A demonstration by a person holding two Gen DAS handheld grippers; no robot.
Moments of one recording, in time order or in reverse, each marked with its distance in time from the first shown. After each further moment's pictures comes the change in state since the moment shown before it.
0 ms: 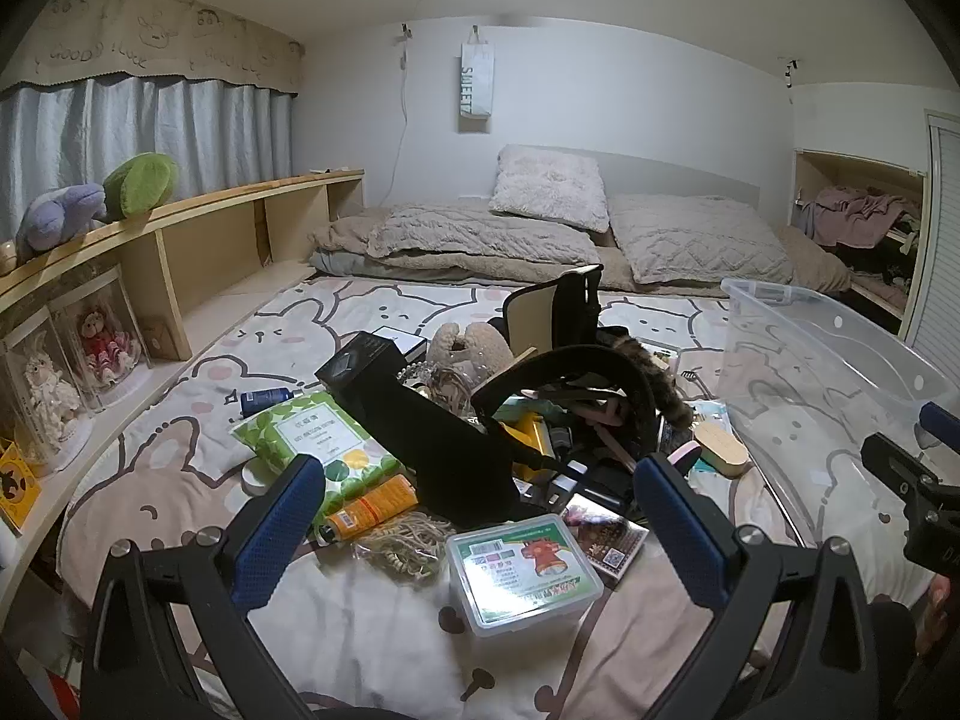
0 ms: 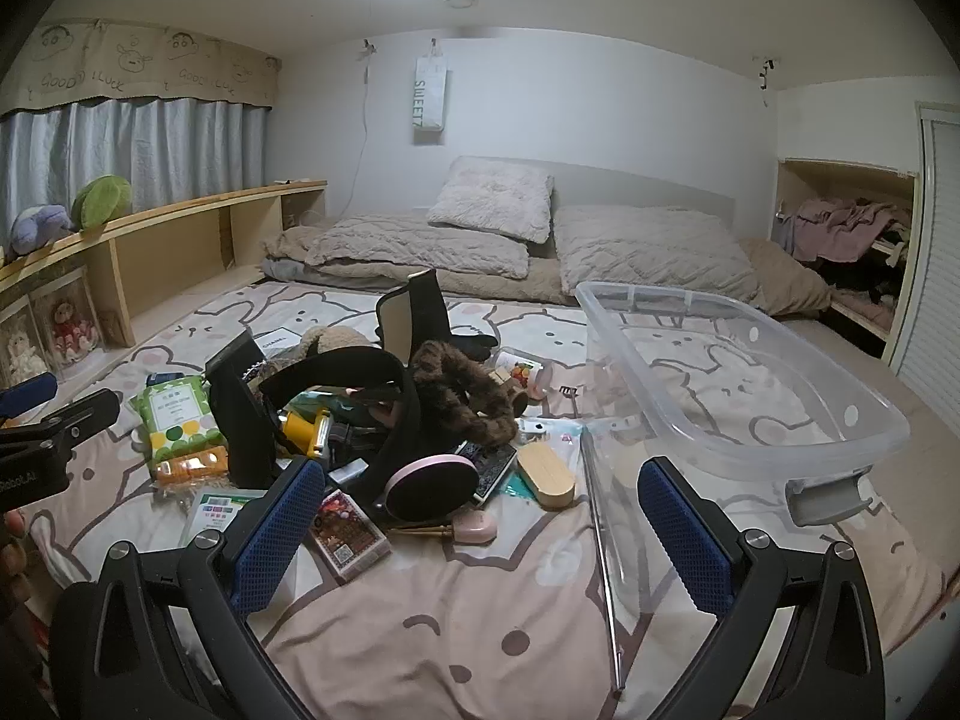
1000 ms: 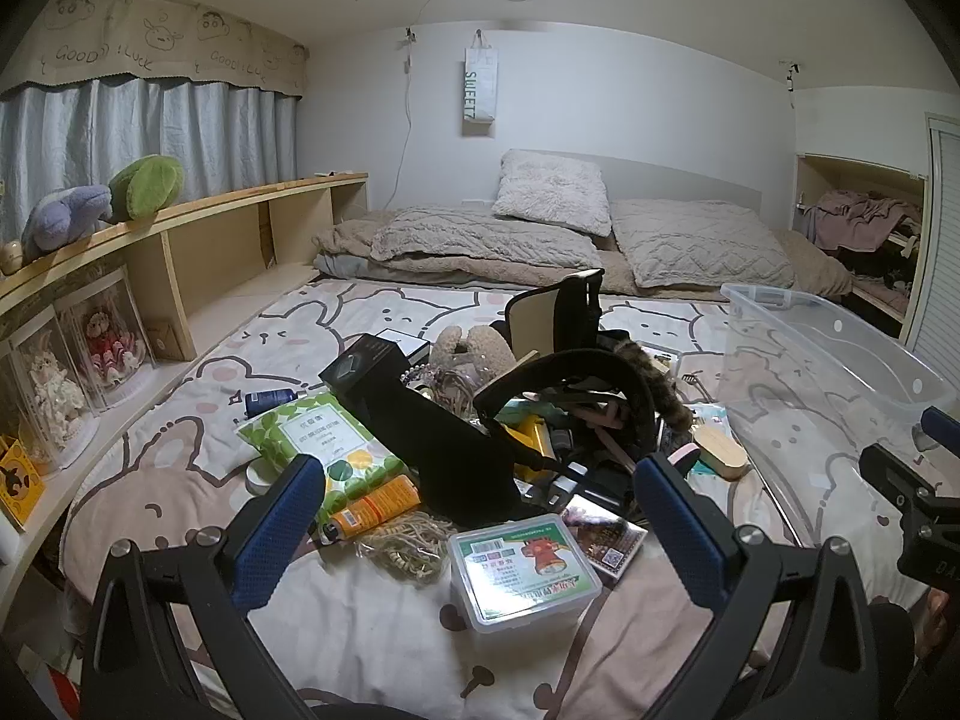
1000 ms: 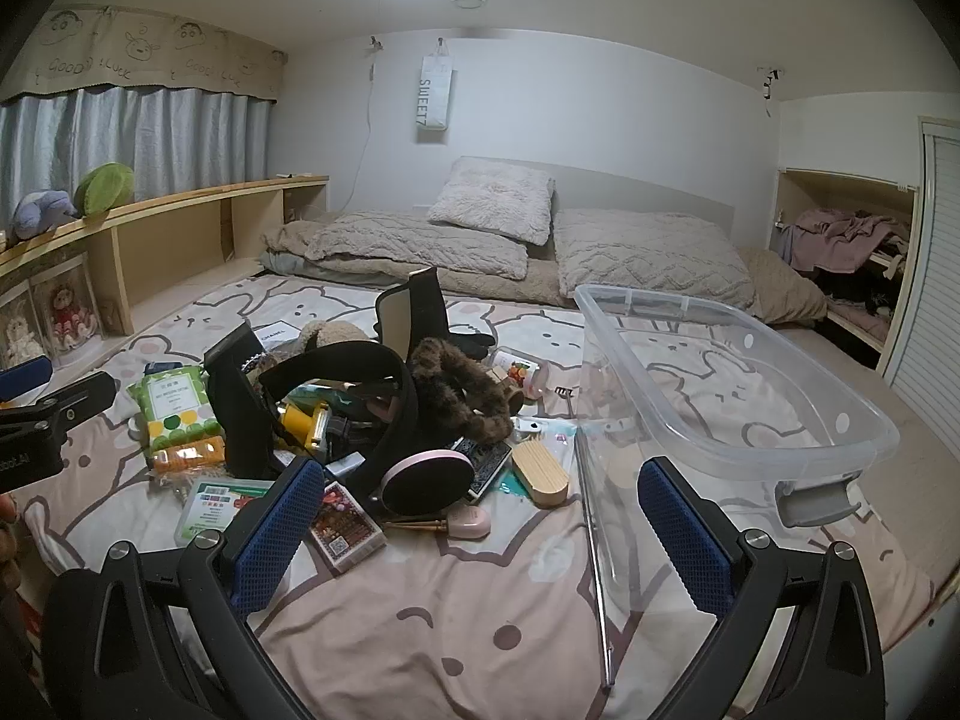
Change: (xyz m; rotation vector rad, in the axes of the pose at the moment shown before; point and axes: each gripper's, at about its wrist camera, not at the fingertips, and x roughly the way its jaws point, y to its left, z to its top) left arm -0.006 0.004 -0.001 -0.006 -0.008 0.003; right arm -0.007 0.003 -0.001 -0.030 0.001 -0.016
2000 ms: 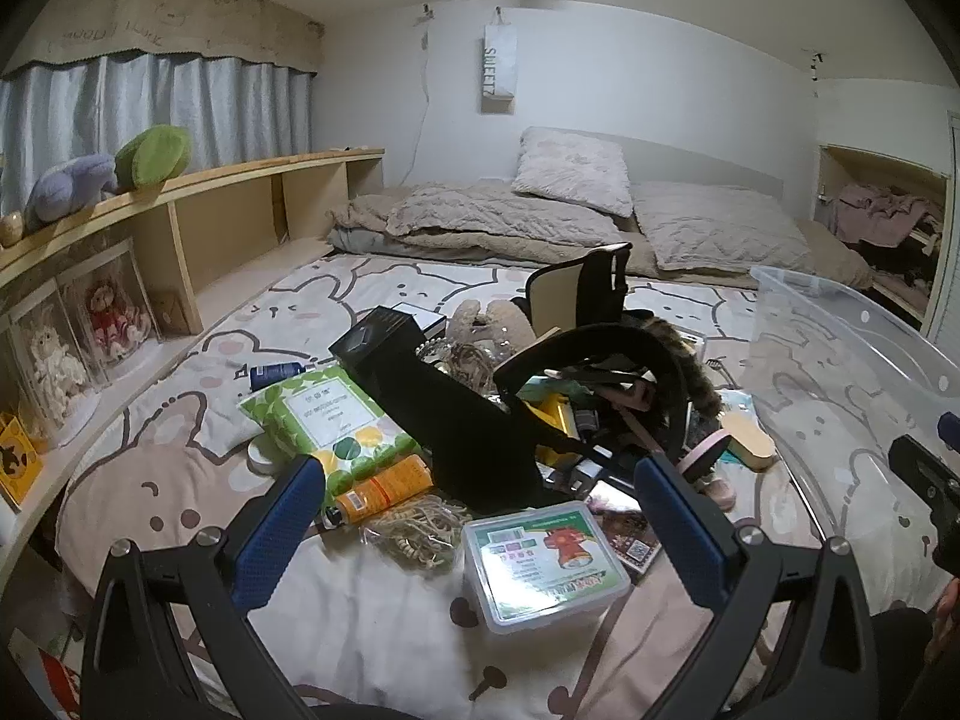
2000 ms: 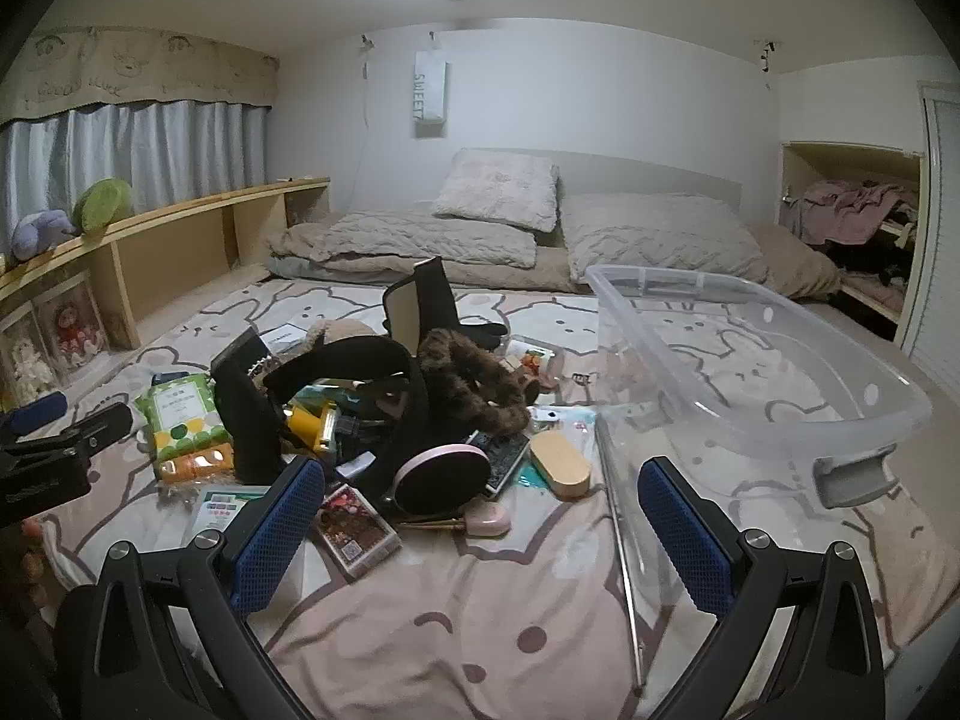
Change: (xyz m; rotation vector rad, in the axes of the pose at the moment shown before) left arm 0.032 0.008 -0.013 -0.029 0.053 0.039; right arm 0.021 -0.001 -0.008 0.054 0.006 0.058
